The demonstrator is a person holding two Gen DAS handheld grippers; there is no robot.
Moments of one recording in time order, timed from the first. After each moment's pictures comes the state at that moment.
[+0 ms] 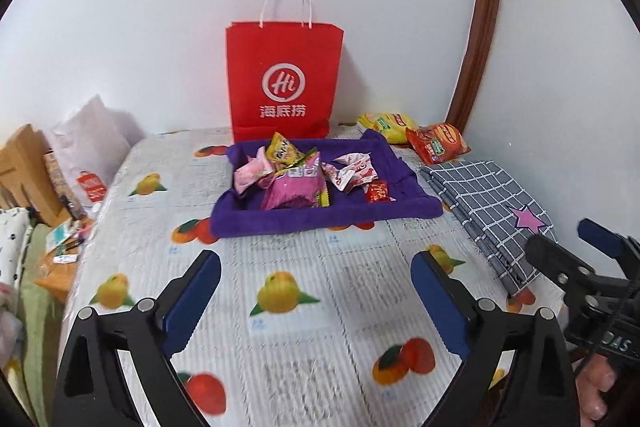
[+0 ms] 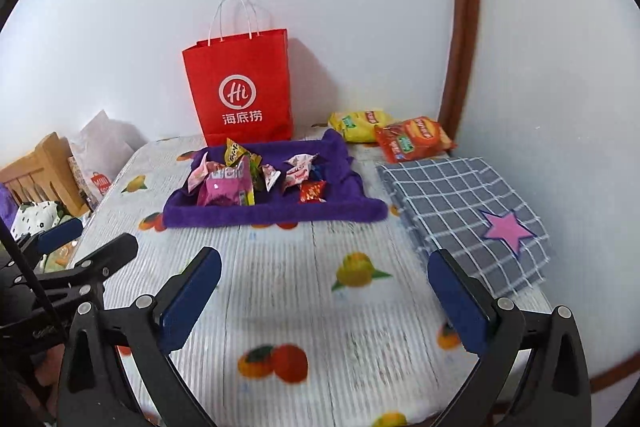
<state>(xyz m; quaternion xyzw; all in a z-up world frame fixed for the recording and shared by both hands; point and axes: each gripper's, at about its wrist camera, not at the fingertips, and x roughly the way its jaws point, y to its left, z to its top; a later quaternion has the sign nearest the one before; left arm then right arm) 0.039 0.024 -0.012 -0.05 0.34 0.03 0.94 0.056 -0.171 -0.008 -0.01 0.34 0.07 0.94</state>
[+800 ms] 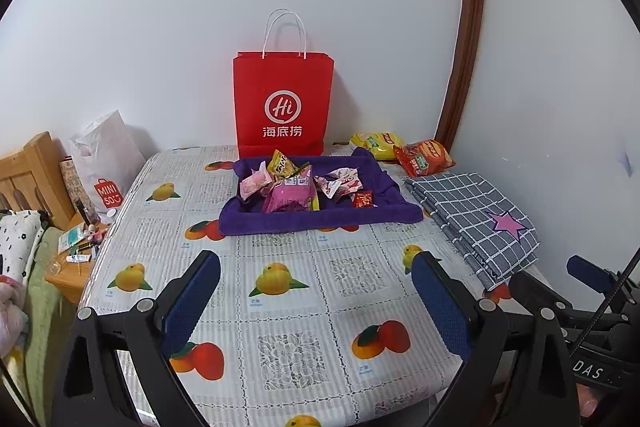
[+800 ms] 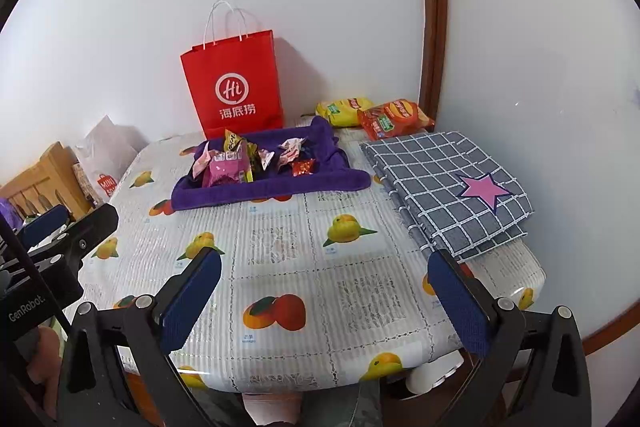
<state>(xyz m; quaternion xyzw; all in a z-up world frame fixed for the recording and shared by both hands) -0.019 -0.001 0.015 -0.04 0.31 0.03 0.95 -0.003 -0.194 -0.007 0.02 0.34 0.05 0.94</state>
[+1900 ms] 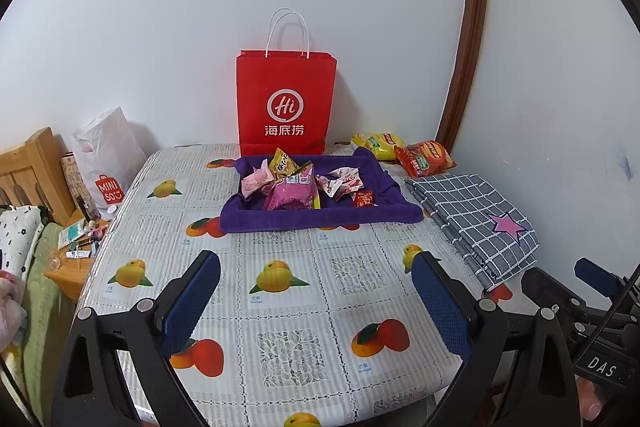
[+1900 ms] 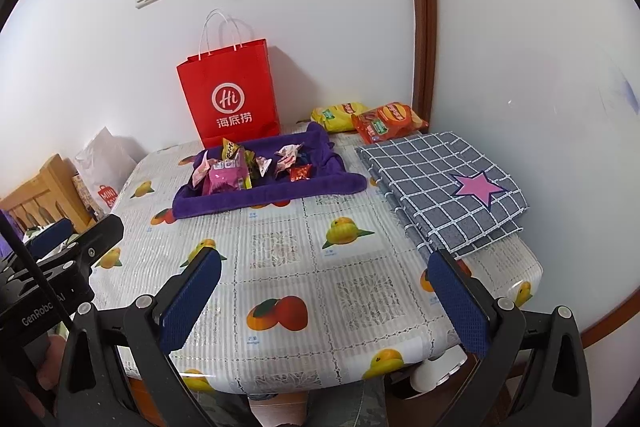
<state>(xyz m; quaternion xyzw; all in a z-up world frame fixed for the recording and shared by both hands) -0.021 -0.001 0.015 -0.05 0.31 0.03 0.95 -0.010 -0.202 0.001 0.03 0.33 0.04 0.94</state>
